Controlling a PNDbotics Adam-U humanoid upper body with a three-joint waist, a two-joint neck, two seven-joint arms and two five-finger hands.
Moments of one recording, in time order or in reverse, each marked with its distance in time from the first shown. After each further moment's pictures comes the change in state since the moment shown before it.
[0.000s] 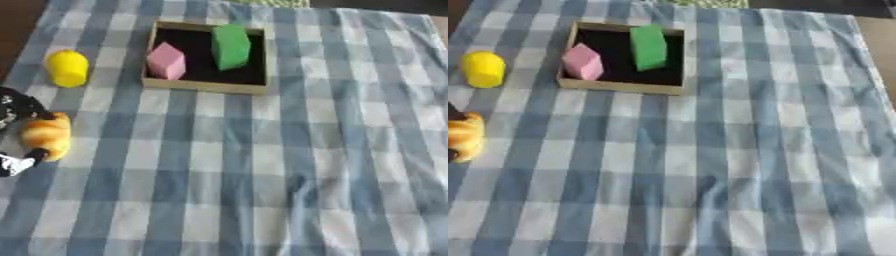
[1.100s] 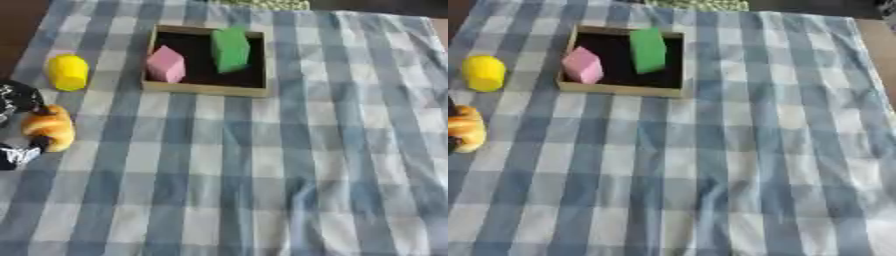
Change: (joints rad) left arm 0.005 -0.007 -0.001 -0.103 0.058 0.010 0.138; right arm 0.019 0.017 -0.008 -0.001 -0.020 0.017 0.018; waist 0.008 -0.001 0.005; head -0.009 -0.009
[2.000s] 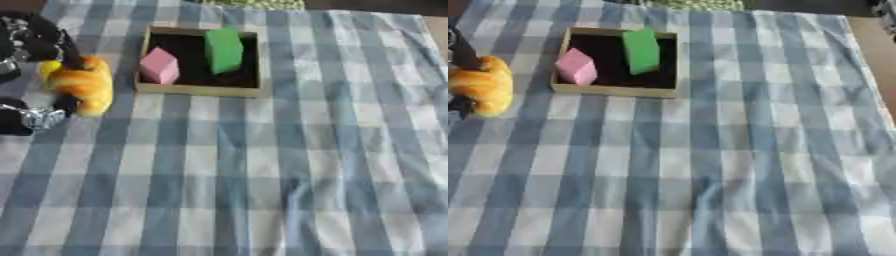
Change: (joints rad) left arm -0.290 -0.096 -0.058 -0.136 0.237 0.003 -0.149; right arm 0.008 0.009 -0.007 -0.007 -0.011 0.005 0.005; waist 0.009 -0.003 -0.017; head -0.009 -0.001
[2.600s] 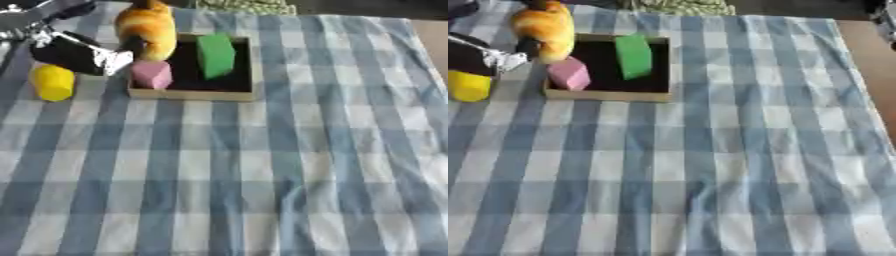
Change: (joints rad) left arm -0.278 -0.265 -0.020 0.297 -0.103 0.036 -0.032; right arm -0.005 0.014 0.000 -0.003 -0.001 -0.008 0.013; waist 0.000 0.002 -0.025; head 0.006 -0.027
